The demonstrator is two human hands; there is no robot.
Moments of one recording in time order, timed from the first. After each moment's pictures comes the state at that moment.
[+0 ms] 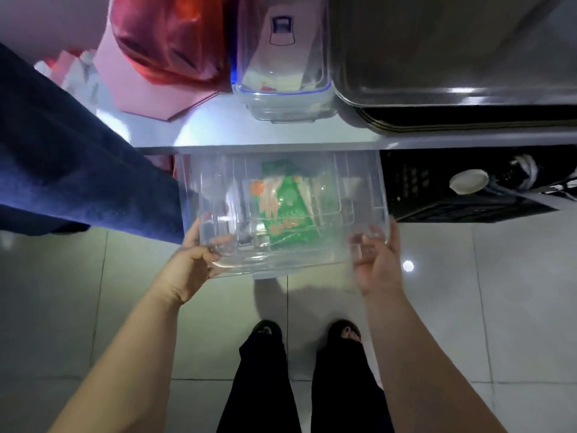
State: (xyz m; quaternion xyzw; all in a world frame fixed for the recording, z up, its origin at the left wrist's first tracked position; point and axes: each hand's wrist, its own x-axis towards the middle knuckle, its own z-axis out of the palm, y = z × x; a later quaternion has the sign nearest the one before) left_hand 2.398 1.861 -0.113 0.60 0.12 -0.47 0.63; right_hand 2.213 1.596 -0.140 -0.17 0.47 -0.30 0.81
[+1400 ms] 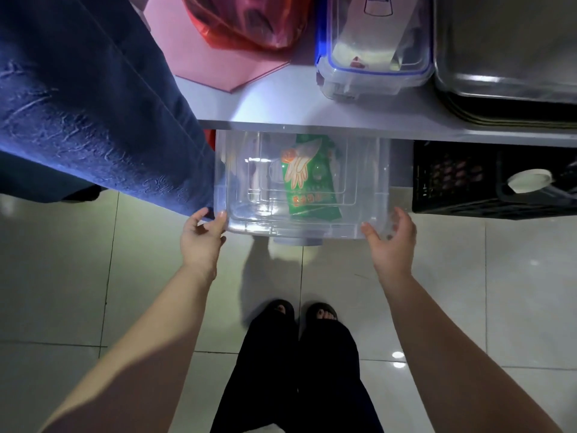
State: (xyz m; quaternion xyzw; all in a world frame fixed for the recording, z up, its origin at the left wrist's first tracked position) left_hand 2.431 1.907 -0.149 0.73 0.27 -0.24 0.58; right_hand 2.250 1.645 -0.156 -0.72 0.54 -0.10 0.42
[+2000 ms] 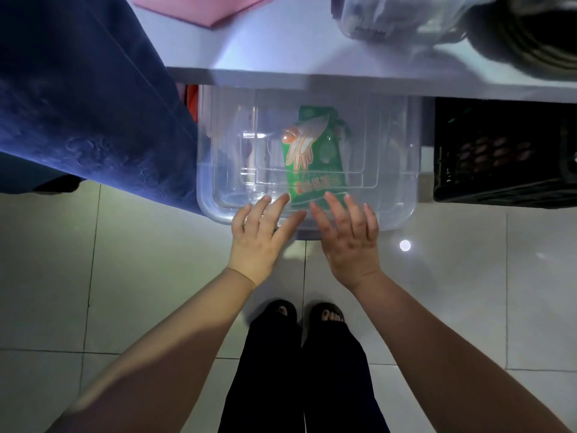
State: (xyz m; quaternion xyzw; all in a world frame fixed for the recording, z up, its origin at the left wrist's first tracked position) left_hand 2.382 1.859 -0.239 0.85 -0.47 0.21 0.14; right_hand 2.273 1.706 -0.234 -0.98 0.09 -0.17 -0.07
